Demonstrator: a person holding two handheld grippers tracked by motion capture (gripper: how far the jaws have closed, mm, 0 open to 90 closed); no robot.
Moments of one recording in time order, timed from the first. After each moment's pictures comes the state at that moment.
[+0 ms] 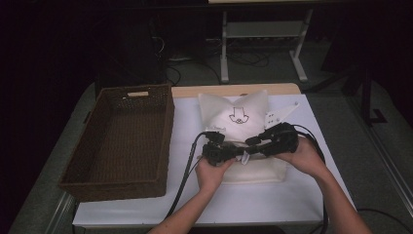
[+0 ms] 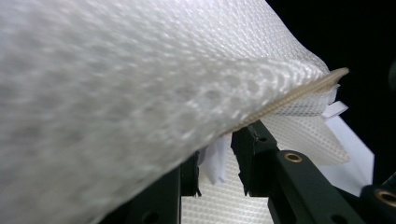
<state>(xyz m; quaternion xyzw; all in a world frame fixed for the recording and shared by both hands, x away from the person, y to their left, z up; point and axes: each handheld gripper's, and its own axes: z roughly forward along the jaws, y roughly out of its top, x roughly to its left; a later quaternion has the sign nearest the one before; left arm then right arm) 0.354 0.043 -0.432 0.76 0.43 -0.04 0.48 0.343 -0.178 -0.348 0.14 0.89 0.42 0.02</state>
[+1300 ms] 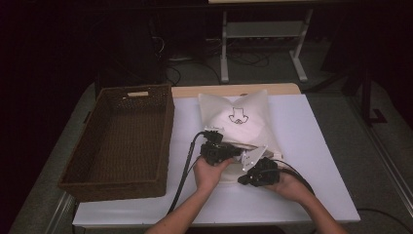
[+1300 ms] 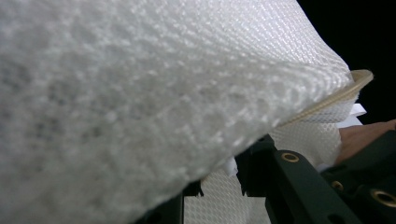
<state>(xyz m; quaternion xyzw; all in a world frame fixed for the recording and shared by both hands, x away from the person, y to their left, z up) 0.358 0.047 -0.434 0.77 0.44 -0.05 0.46 0.307 -0.139 -0.442 0.09 0.95 0.30 0.01</state>
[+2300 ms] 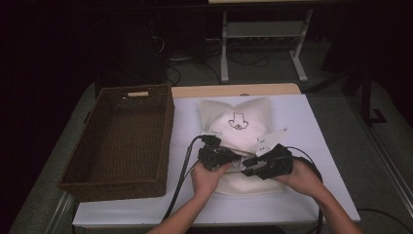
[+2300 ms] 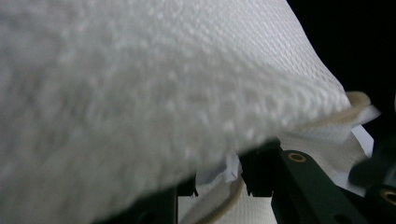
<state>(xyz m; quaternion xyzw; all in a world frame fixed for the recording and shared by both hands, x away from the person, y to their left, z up) 0.339 0.054 -0.432 0.77 0.44 -0.05 0.47 0.305 -0.162 -0.370 0.10 0.92 0.38 0.04</state>
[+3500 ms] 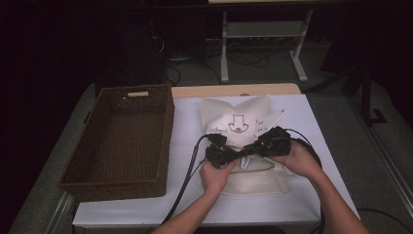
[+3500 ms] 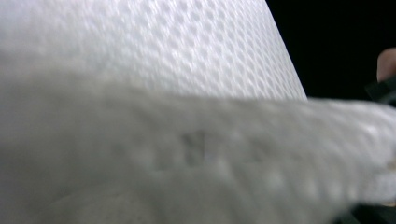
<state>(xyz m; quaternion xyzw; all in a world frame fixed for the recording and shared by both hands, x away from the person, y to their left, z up) 0.352 0.032 -0.436 0.74 0.45 -0.07 0.50 0.341 -0.160 -0.355 0.12 0.92 0.36 0.06</state>
